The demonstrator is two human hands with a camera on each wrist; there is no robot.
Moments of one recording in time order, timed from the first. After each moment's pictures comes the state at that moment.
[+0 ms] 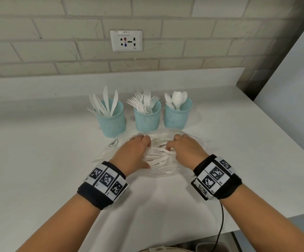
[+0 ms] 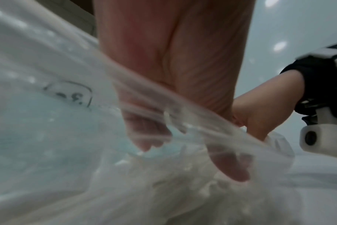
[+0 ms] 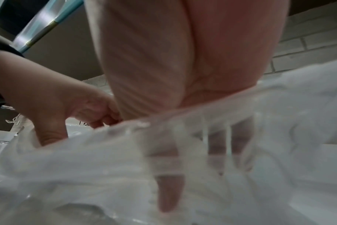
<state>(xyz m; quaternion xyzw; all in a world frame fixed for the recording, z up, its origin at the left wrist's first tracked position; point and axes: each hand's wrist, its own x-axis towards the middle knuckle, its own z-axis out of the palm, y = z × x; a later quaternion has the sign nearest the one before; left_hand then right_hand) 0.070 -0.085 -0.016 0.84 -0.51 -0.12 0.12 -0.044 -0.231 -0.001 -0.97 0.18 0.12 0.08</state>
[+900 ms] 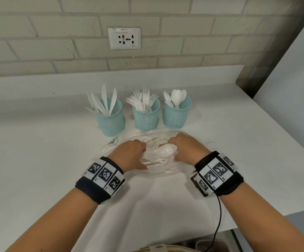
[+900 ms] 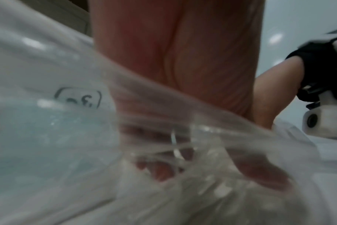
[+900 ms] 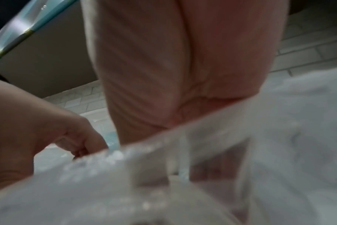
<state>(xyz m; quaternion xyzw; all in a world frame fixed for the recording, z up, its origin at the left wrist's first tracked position) 0.081 -0.086 -0.024 0.84 -0.51 -0.16 0.02 -0.042 -0.239 -0.003 -0.96 0.22 0.14 0.14</state>
